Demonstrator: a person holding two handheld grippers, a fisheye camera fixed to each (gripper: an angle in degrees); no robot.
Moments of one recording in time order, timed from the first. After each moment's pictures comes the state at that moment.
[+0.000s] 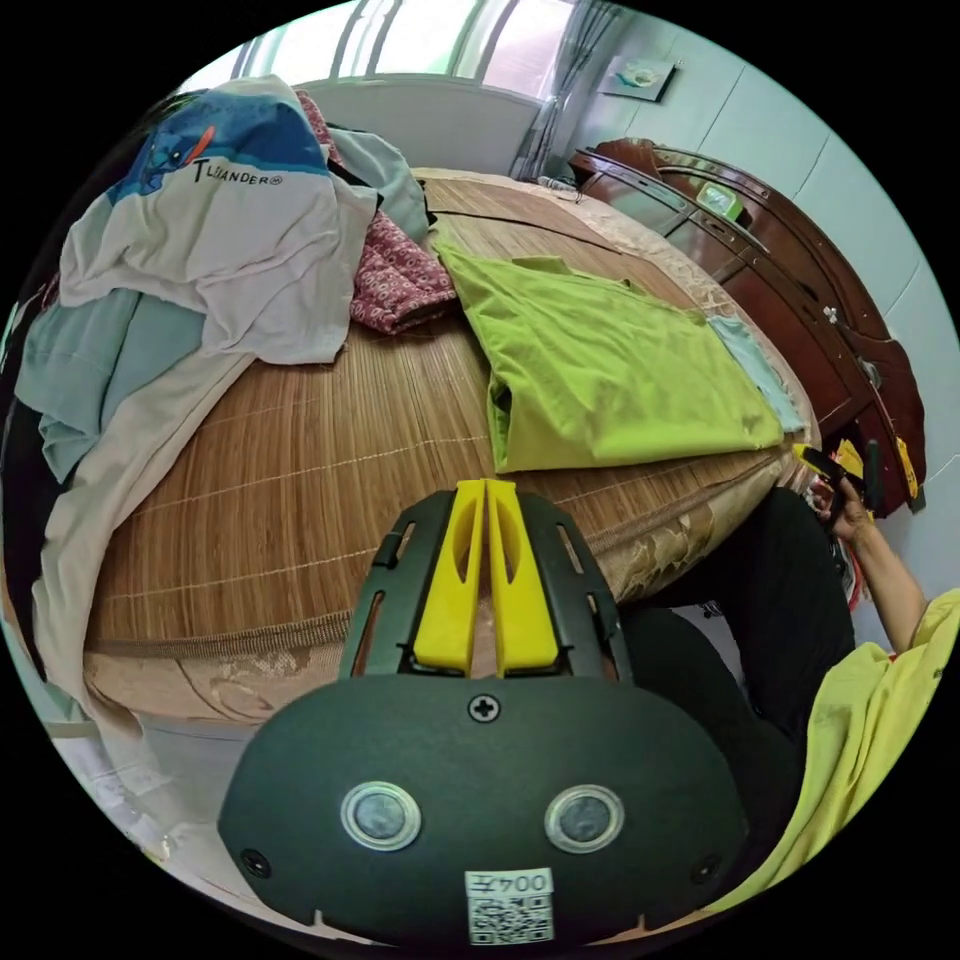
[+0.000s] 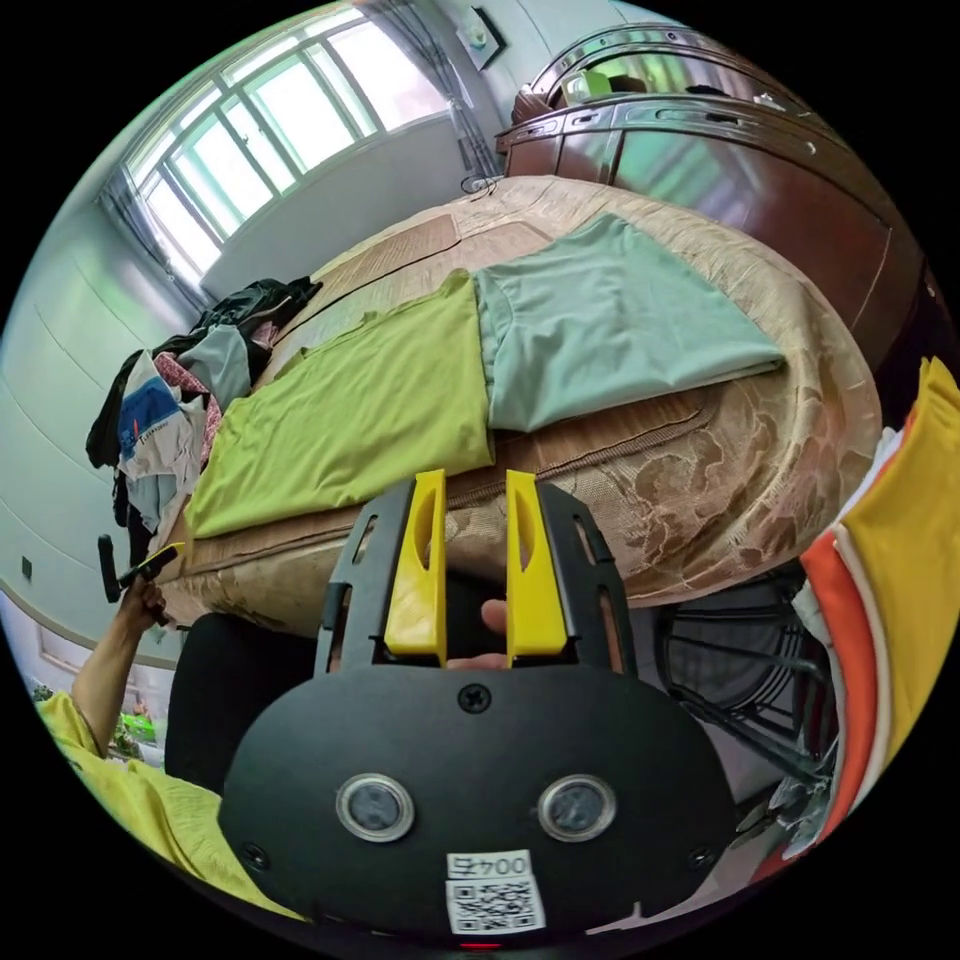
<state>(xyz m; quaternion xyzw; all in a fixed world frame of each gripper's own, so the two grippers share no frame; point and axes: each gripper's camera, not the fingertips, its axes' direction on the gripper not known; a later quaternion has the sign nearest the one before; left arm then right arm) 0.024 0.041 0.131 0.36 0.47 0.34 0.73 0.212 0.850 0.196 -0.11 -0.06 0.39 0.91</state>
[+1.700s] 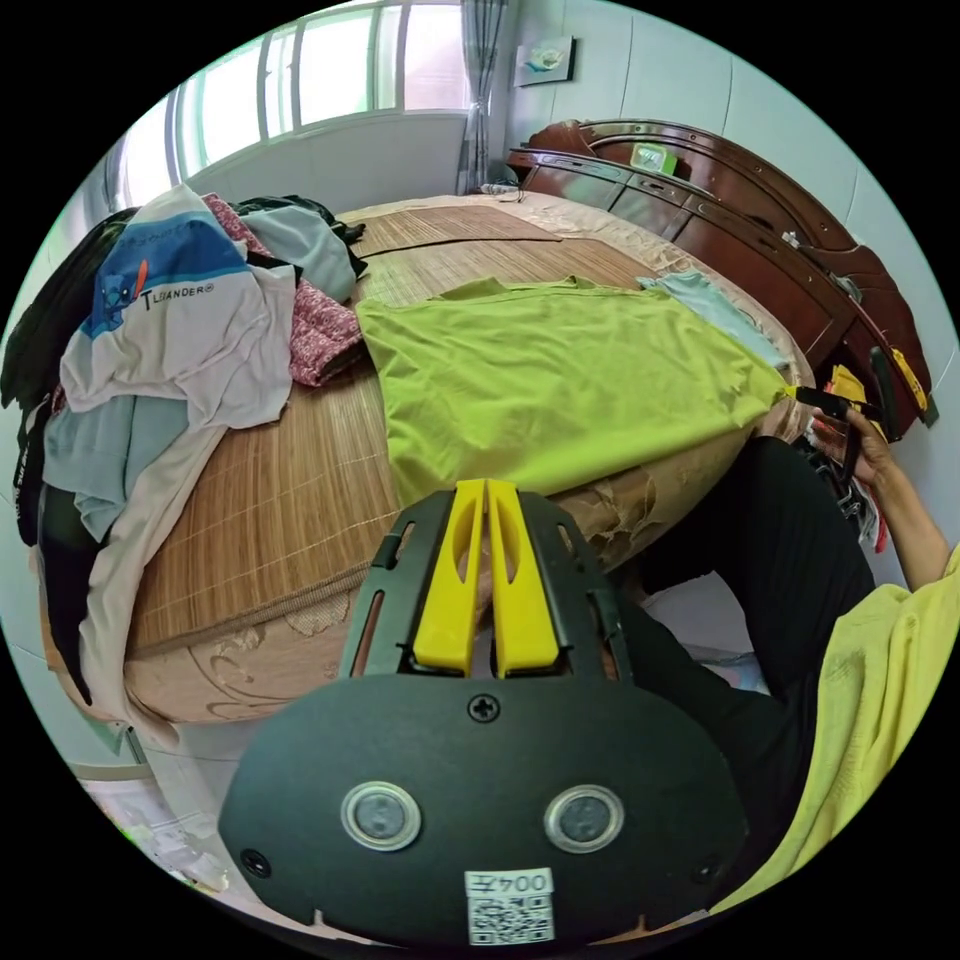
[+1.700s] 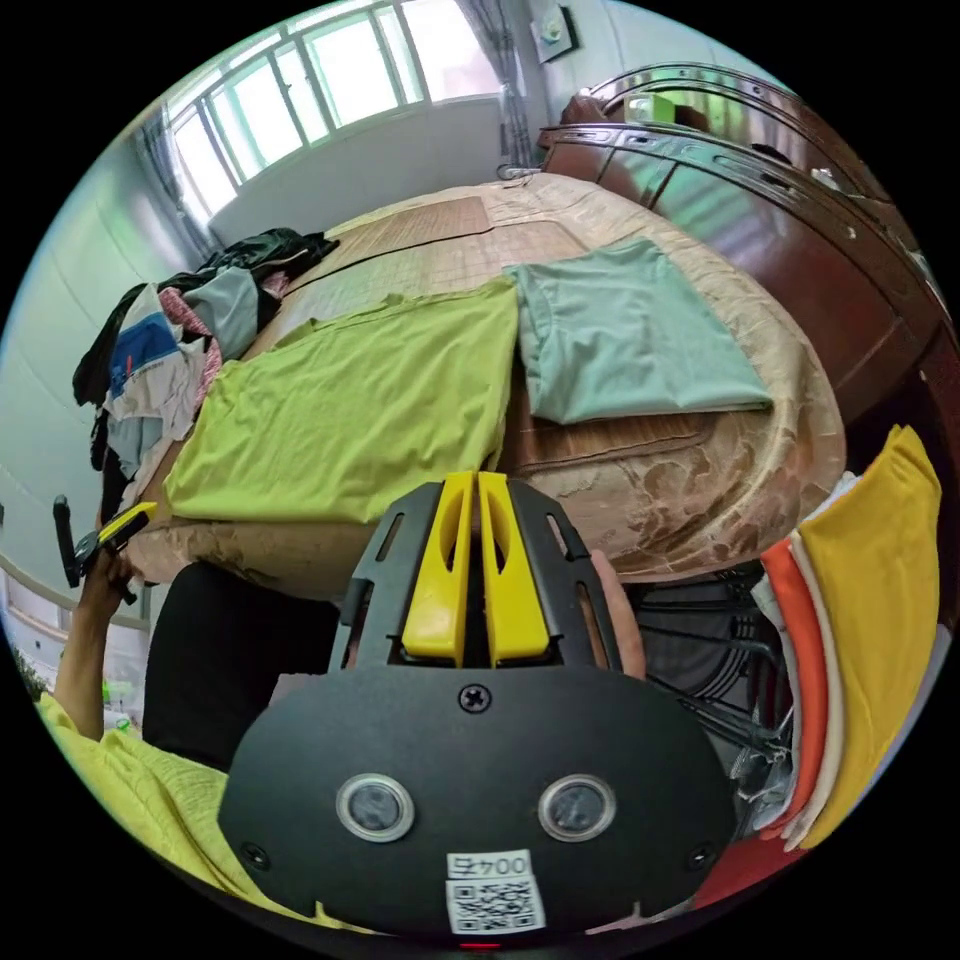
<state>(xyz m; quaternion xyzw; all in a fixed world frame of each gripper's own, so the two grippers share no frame) 0.130 0.192 0.109 0.42 0.41 0.39 0.71 0.171 0.801 0.182 -0.16 0.00 0.34 0.93</state>
